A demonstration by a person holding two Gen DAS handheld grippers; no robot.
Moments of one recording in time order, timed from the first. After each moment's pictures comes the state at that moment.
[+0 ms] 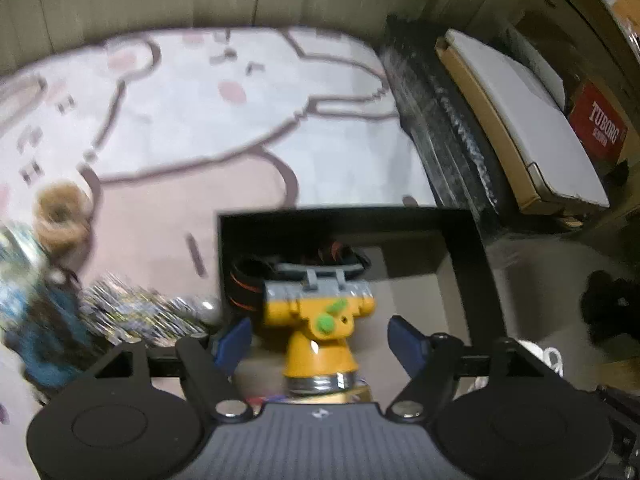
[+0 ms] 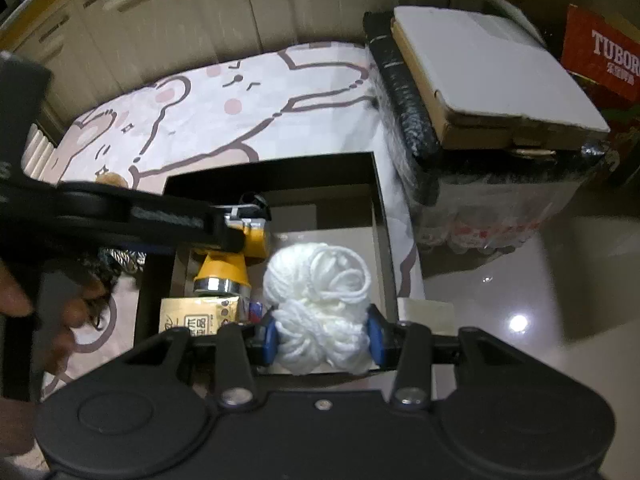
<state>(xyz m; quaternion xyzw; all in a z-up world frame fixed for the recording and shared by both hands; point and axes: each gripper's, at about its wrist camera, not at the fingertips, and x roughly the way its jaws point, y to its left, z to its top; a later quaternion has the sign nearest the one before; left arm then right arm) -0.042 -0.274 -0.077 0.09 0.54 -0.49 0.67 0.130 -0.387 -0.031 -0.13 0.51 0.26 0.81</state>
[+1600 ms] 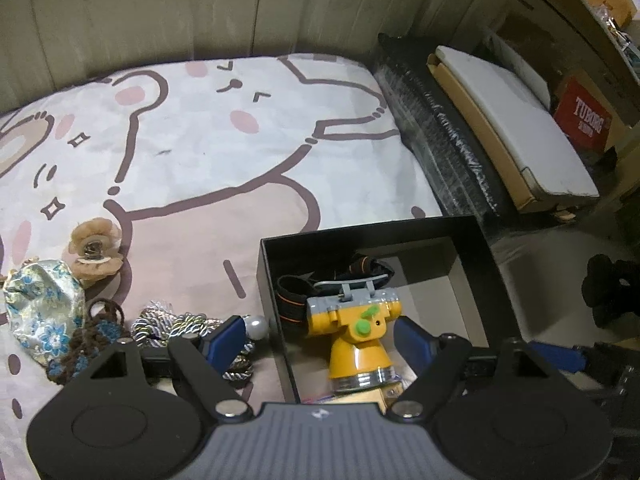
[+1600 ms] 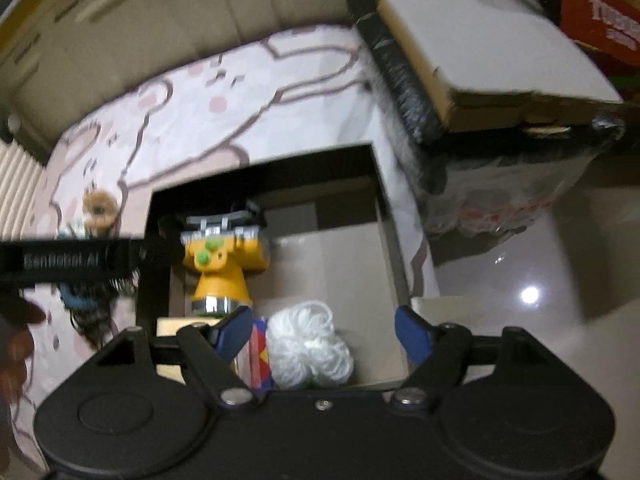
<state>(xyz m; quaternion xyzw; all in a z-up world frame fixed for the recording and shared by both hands) -0.021 -0.249 -0.067 0.09 0.52 -0.50 0.69 0.148 -0.382 -0.033 -0.09 0.52 0.24 0.81</state>
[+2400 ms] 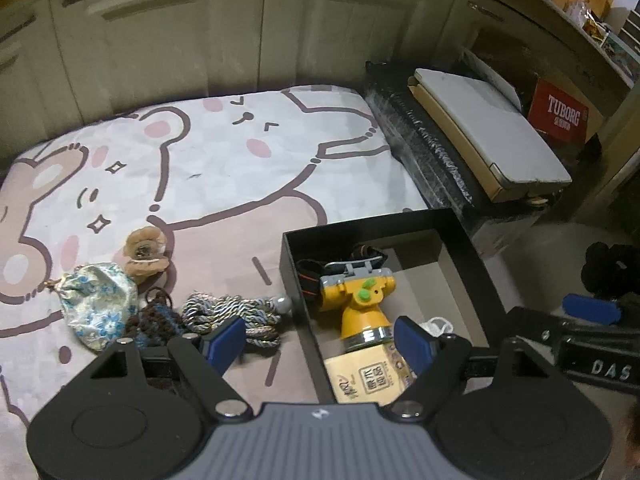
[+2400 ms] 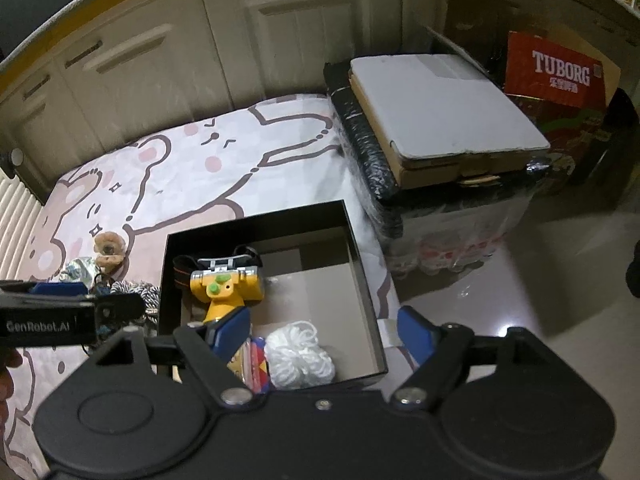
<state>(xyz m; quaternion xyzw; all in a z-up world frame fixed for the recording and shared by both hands) -0.040 -0.193 -0.027 0.10 0.48 -0.49 0.72 0.106 -0.402 0.017 -0.10 0.45 0.23 0.86</state>
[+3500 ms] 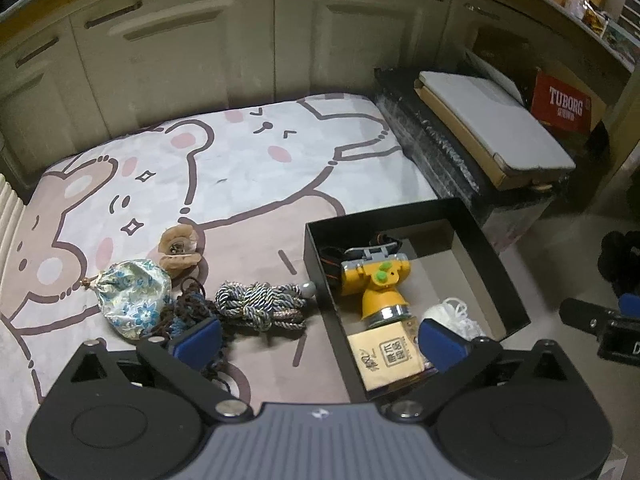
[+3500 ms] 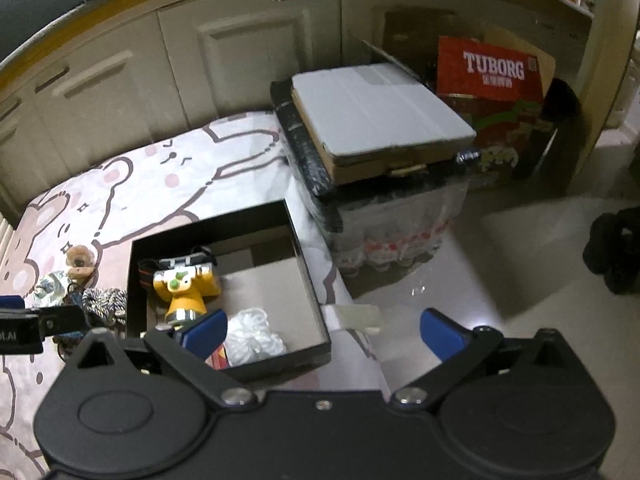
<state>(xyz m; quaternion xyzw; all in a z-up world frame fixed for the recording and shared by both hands) -0.056 -0.164 -0.018 0.13 0.45 -0.47 0.75 0.083 -0.447 0.021 -0.10 0.42 0.18 0.88</state>
